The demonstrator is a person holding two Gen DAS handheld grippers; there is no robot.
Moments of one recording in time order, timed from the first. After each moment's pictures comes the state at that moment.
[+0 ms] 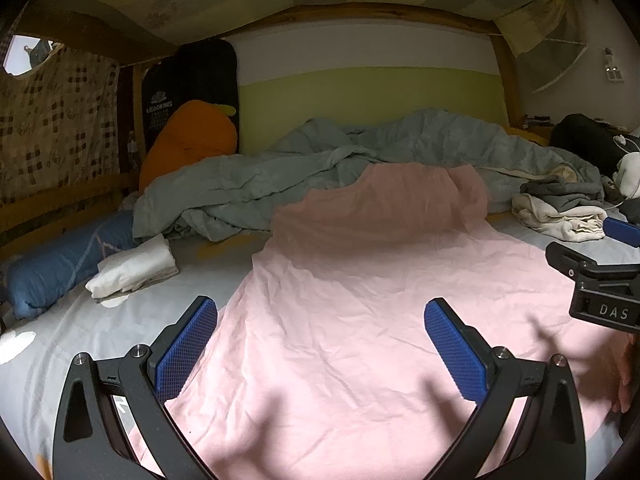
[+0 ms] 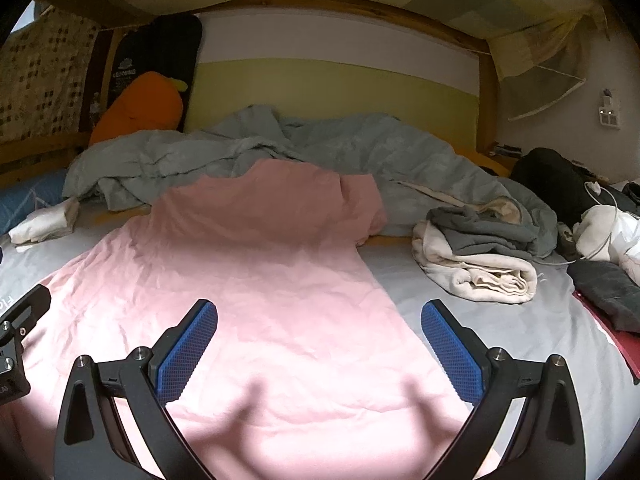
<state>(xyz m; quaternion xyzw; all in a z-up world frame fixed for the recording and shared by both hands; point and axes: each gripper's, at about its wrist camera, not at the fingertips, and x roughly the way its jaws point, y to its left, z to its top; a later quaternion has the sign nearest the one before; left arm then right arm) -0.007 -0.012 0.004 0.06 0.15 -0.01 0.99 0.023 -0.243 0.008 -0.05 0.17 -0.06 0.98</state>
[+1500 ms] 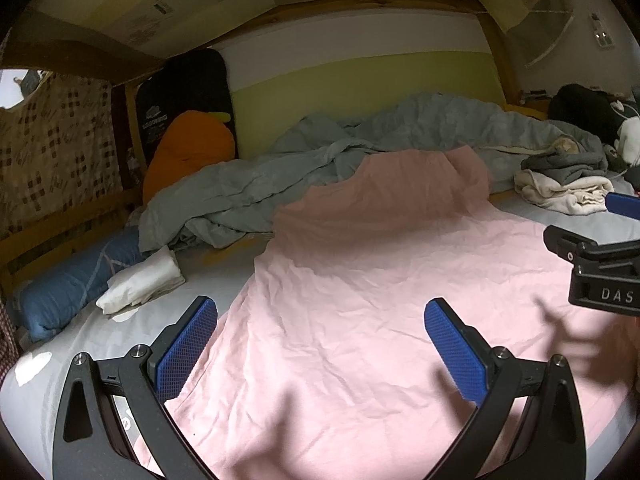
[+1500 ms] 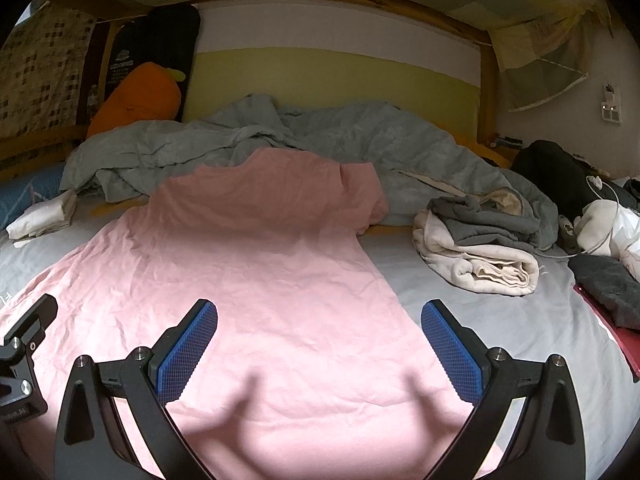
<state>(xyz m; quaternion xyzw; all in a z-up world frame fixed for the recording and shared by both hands) -0.005 -0.029 -0.008 0.11 0.15 0.00 0.98 0.028 -0.242 0.002 -0.05 0.19 -0.06 0.98</state>
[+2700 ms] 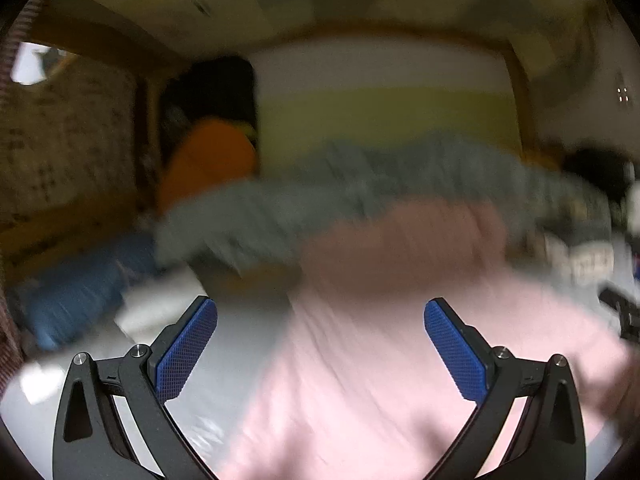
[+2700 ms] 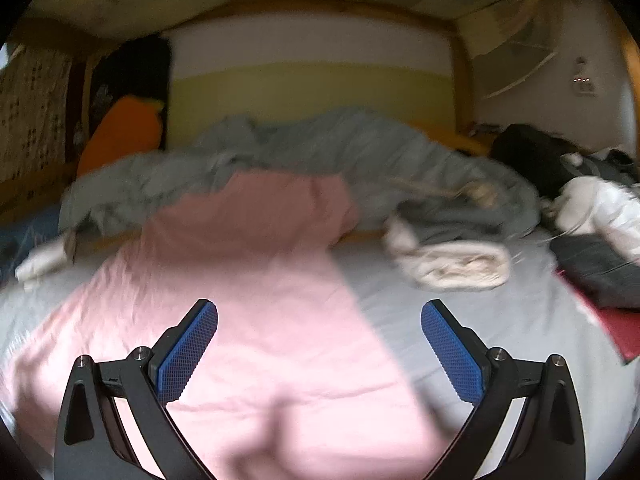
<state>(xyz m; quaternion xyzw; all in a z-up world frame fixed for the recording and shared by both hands) -0.016 0.040 0.085 0.04 0.10 0.00 0.99 -0.015 -0.290 0.043 0.02 0.16 -0.08 0.98</state>
